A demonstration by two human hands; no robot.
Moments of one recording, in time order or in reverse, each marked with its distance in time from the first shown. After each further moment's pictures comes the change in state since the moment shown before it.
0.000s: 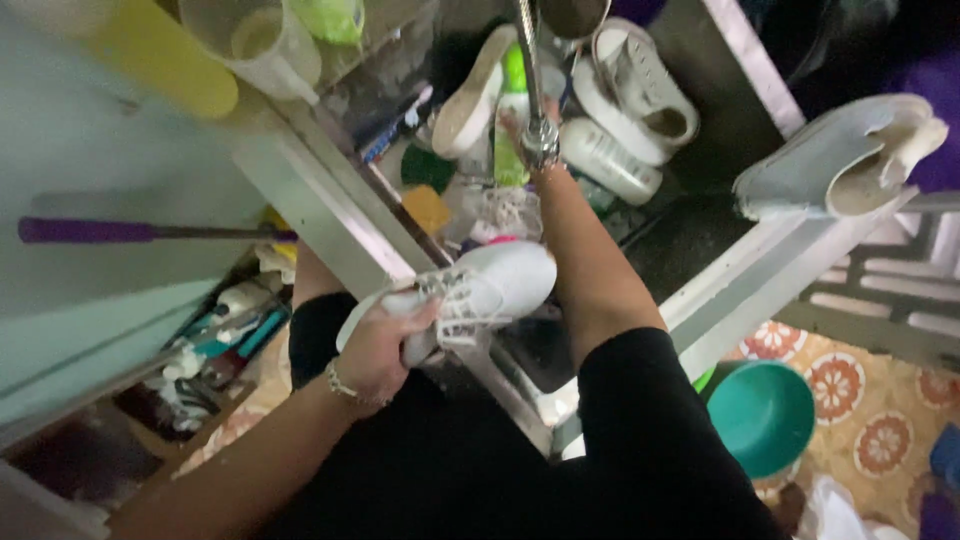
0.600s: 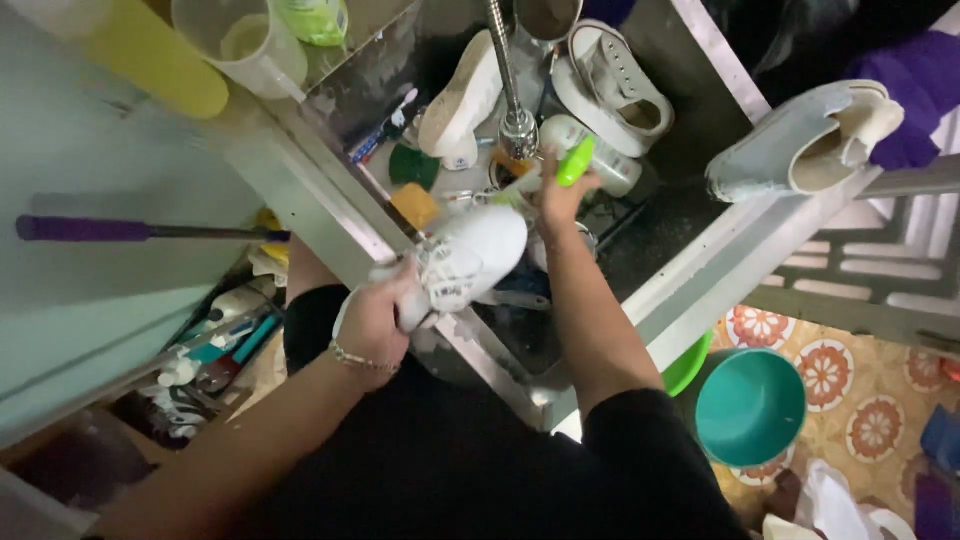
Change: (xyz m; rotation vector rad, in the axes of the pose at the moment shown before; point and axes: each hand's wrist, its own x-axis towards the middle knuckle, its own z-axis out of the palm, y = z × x) left_hand -0.019 0.108 0.043 -0.615 0.133 -0.251; right_hand -0.127 0.006 -0.080 0.151 0.372 0.435
